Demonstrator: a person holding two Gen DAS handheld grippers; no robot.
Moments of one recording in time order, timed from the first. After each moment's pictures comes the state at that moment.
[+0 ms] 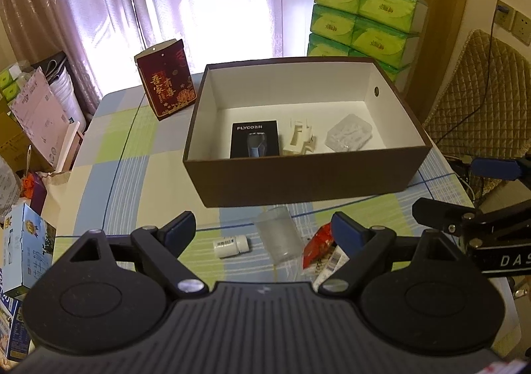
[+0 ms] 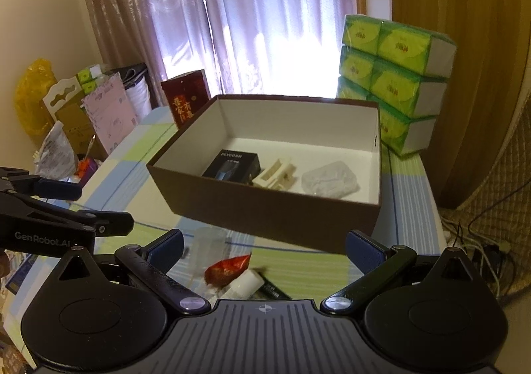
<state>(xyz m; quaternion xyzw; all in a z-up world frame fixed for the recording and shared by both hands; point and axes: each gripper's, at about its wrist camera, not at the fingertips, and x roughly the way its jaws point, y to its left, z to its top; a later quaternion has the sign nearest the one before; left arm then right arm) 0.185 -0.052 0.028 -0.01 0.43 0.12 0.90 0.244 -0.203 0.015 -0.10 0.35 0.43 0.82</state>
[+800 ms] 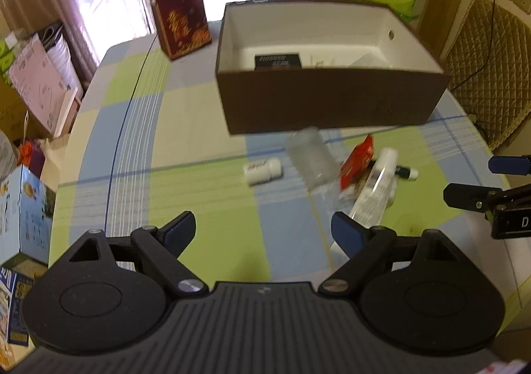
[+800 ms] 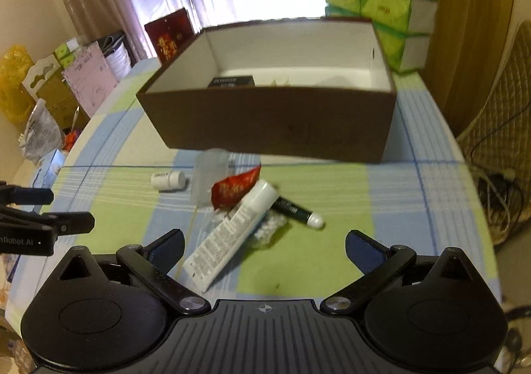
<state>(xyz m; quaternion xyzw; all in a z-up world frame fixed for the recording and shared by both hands) 0.124 -0.008 -0.025 -0.02 0.48 0.11 0.87 0.208 -0.205 -0.050 -0.09 0.44 0.39 0.80</state>
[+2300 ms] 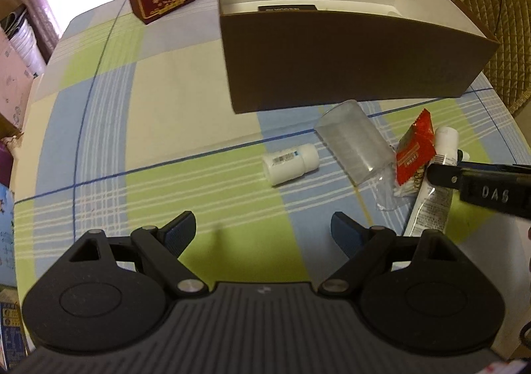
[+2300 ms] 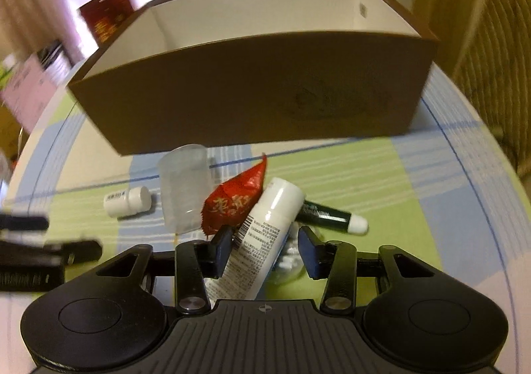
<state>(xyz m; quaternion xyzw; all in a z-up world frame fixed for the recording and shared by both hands) 0.188 0.052 -0.100 -0.02 0.53 0.05 0.85 0.222 -0.126 -0.117 -0.08 0.46 0.29 0.83</state>
